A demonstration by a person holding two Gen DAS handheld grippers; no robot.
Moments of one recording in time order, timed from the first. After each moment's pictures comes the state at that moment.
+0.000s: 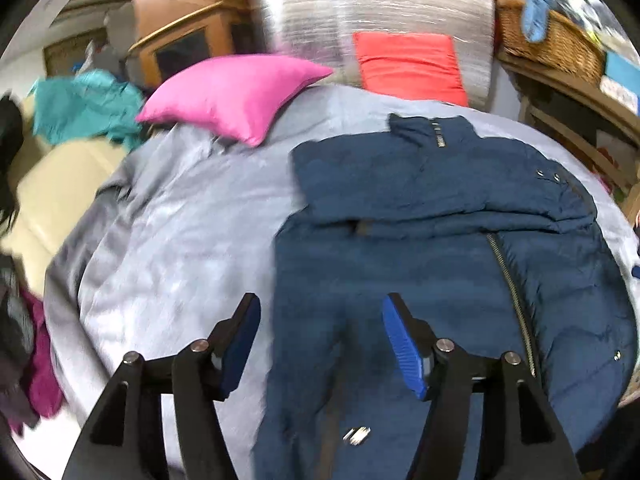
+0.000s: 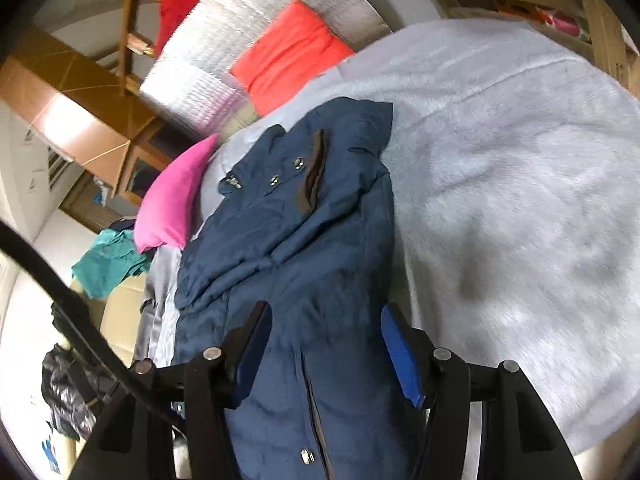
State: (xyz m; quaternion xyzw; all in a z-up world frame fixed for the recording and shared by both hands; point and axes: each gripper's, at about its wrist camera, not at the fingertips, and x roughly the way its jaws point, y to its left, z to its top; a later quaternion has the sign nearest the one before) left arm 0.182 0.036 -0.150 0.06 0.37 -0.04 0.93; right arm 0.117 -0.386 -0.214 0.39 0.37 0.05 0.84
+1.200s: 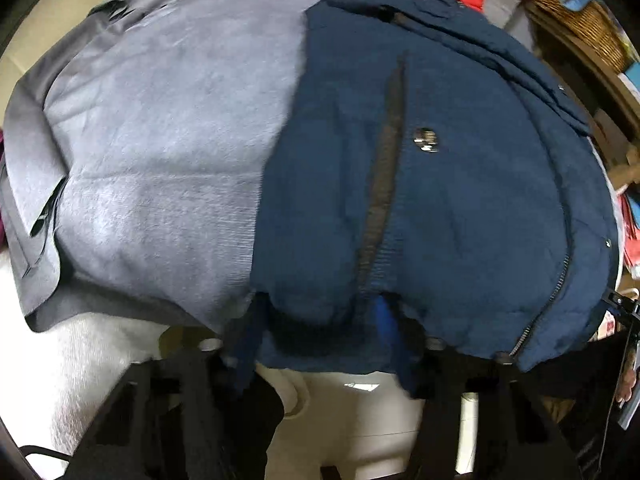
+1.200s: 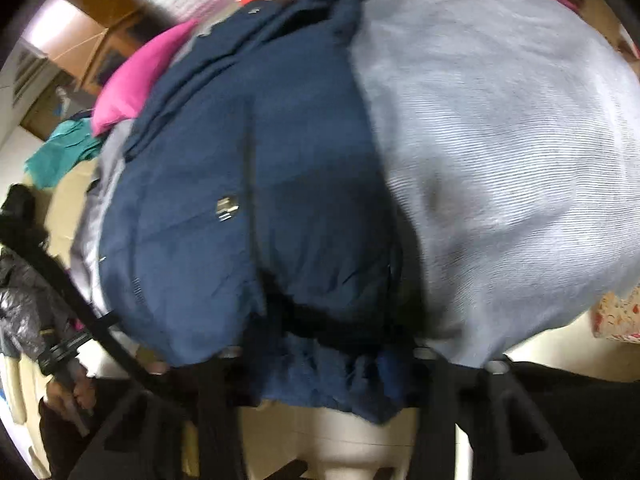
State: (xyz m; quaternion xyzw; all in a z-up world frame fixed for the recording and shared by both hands) left arm 0.109 0.081 -0.251 -0.02 0.56 -0.09 0.82; right arm 0.036 -0.307 -0.278 0.28 0.52 0.05 0.81
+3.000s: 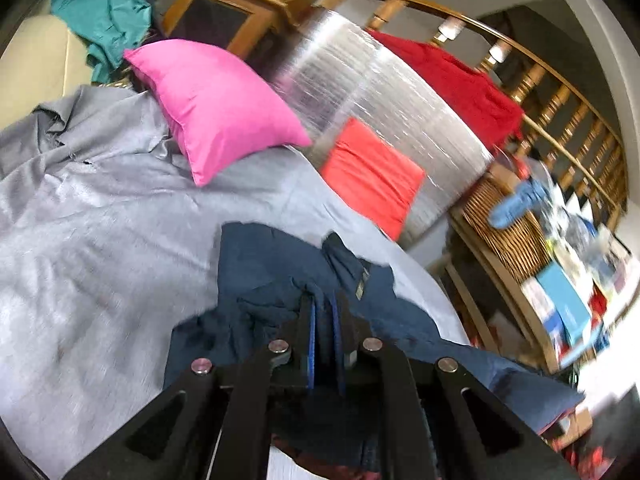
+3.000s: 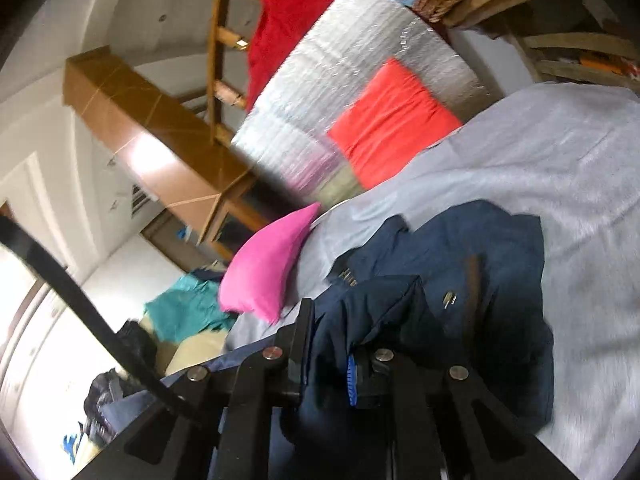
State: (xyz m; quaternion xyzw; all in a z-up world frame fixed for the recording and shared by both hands) left arm 0.286 0.079 -0.101 -0.27 0.29 -0.17 0.90; right arm 0.202 -0.399 -0.141 0.42 0.20 0.15 0.87
